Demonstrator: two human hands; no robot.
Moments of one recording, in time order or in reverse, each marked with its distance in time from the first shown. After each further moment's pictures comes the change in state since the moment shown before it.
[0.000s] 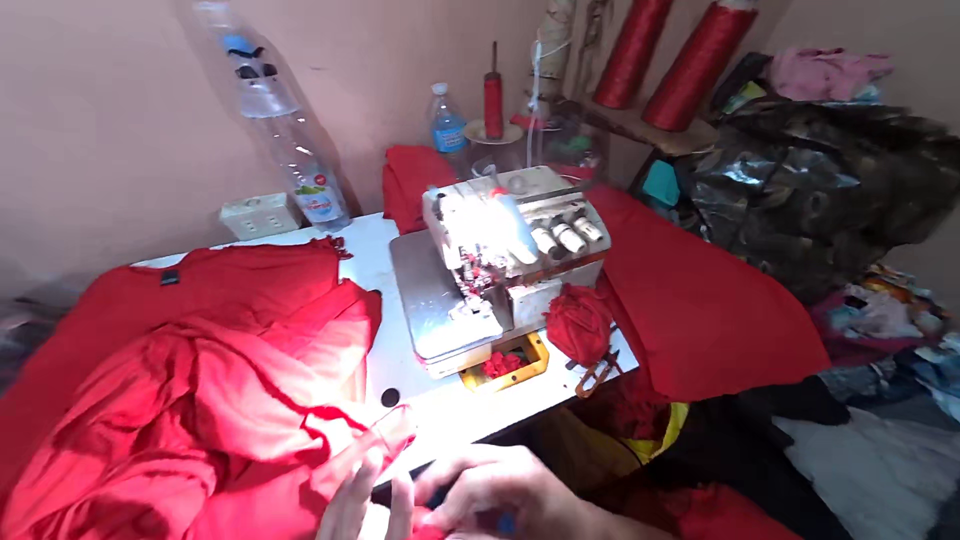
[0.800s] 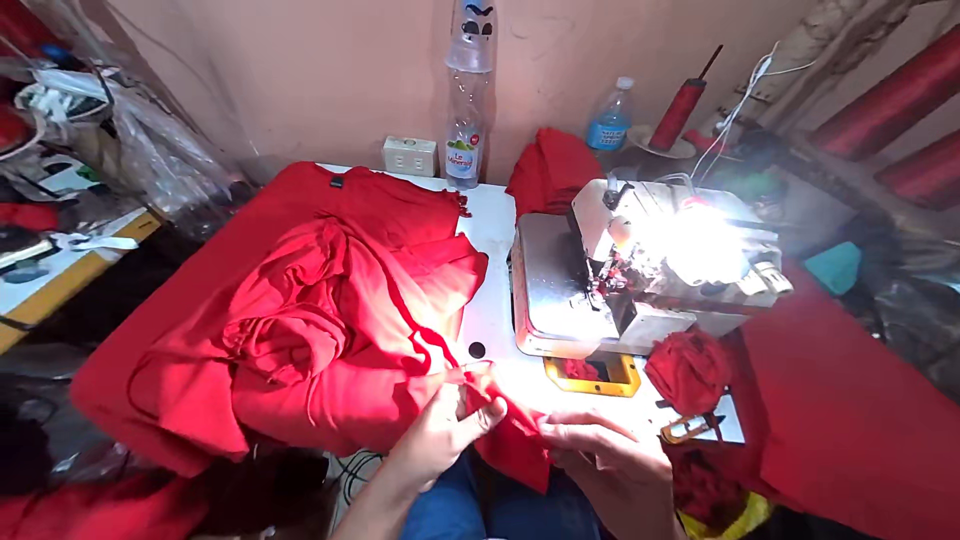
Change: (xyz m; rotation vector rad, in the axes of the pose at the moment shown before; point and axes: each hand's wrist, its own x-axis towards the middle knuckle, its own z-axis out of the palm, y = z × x) left_hand 0.031 -0.026 -0.027 -1.017 -0.314 -0.970; right_hand 0.006 0.024 -0.018 -0.479 0.100 -0.222
